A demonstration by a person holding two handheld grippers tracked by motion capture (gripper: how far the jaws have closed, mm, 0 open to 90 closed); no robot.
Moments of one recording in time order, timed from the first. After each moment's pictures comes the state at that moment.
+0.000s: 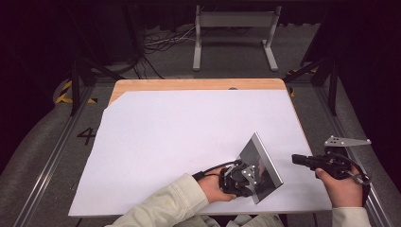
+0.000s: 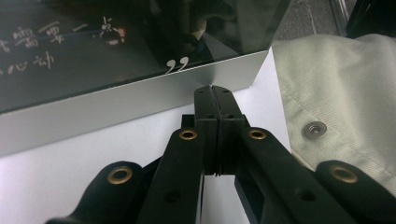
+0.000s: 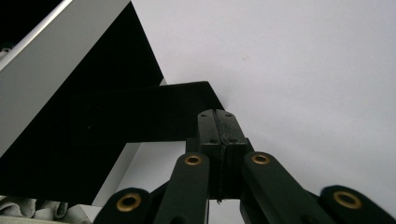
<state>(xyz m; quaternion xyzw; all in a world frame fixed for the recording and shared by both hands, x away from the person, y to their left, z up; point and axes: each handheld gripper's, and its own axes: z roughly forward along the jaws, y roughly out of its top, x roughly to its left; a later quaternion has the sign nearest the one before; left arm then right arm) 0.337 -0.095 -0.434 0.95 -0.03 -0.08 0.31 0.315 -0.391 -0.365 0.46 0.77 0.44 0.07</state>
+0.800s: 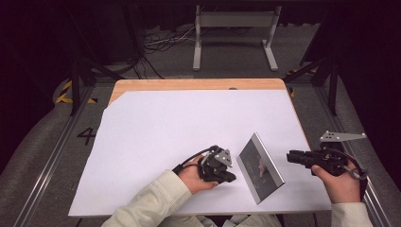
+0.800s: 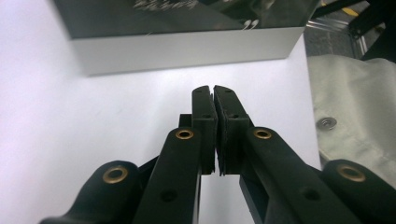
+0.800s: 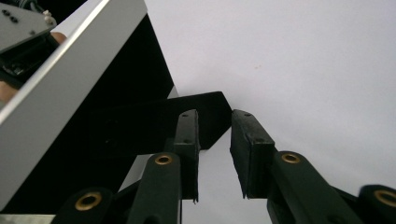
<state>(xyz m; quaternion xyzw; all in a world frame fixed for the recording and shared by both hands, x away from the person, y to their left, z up) 0.363 -0.022 -0.416 0.93 0.06 -0.05 0.36 0.324 -0.376 -0.351 0.44 0.78 0.43 0.06</state>
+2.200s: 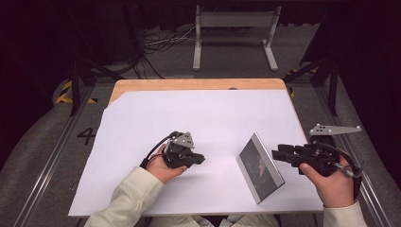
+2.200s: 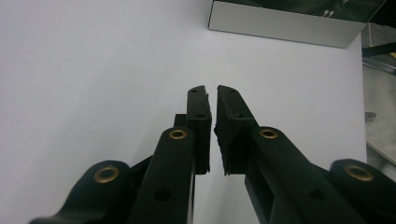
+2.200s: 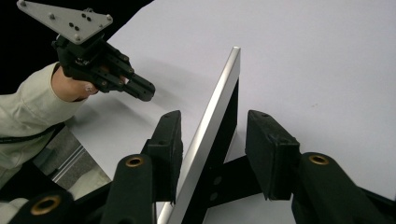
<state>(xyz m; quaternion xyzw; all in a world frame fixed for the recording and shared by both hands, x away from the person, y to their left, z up) 0.388 0.067 -0.402 0.90 0.16 0.00 0.40 0.306 -0.315 -0.299 0.44 0.77 0.45 0.06</state>
